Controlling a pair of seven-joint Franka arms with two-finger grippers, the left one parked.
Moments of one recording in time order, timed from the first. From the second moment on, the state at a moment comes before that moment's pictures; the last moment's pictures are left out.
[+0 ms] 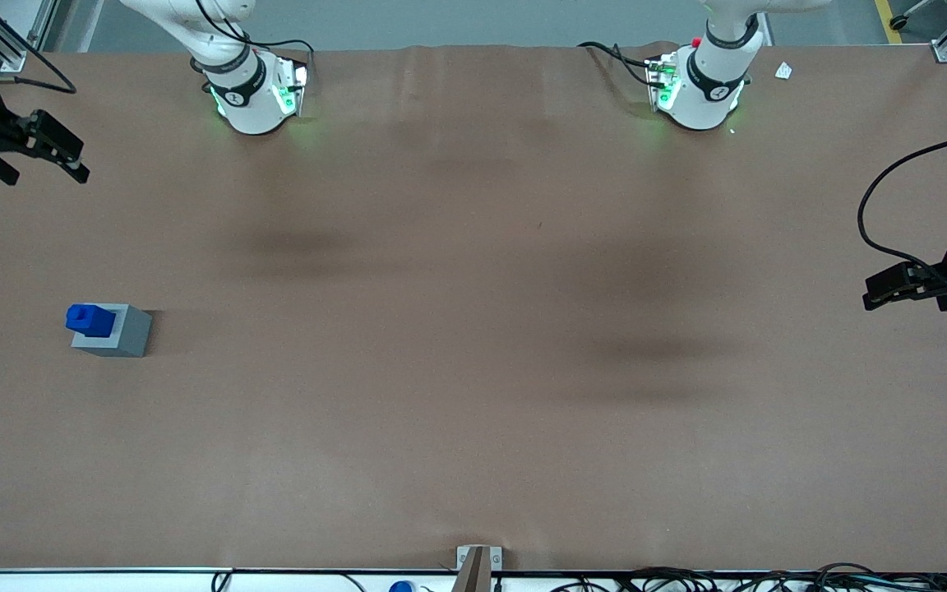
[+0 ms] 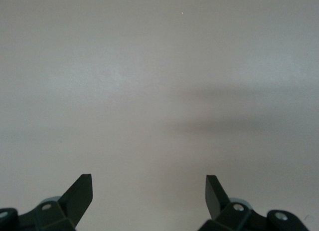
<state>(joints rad) -0.16 -0.33 0.09 -1.93 0.05 1.70 -0.06</state>
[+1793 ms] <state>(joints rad) -0.12 -0.07 0.08 -1.55 0.05 1.62 0.04</state>
